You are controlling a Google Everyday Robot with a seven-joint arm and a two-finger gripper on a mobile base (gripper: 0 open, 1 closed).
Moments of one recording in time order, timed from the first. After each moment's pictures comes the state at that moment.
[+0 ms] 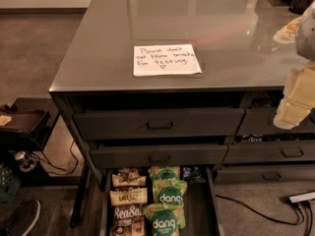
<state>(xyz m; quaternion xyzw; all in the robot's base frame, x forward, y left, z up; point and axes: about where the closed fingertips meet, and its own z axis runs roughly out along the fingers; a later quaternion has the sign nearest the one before) 0.438 -0.217 0.976 -0.60 0.78 -0.03 0.16</state>
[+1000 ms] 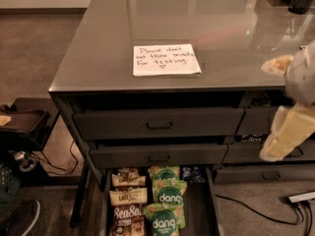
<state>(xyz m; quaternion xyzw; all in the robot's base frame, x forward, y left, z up) 0.416 -0.199 0.926 -0.61 0.76 0.01 0.21</state>
